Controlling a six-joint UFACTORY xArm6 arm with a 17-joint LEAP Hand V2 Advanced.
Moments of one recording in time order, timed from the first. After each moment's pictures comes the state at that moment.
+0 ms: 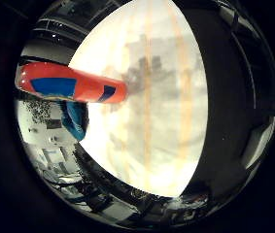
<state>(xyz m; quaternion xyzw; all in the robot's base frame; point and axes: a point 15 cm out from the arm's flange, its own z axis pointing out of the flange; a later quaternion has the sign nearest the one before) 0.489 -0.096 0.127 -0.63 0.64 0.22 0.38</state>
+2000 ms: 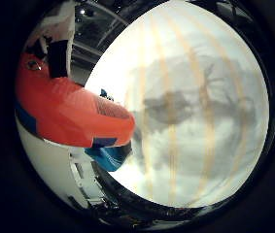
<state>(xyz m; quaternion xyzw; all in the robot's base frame) 0.503 -0.008 0.171 -0.55 0.65 0.16 0.50</state>
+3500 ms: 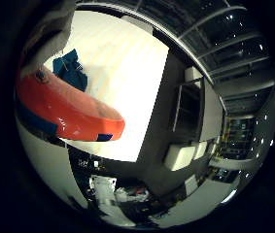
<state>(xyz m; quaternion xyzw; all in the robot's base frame) 0.434 0.136 0.350 -0.84 0.54 -0.06 0.06</state>
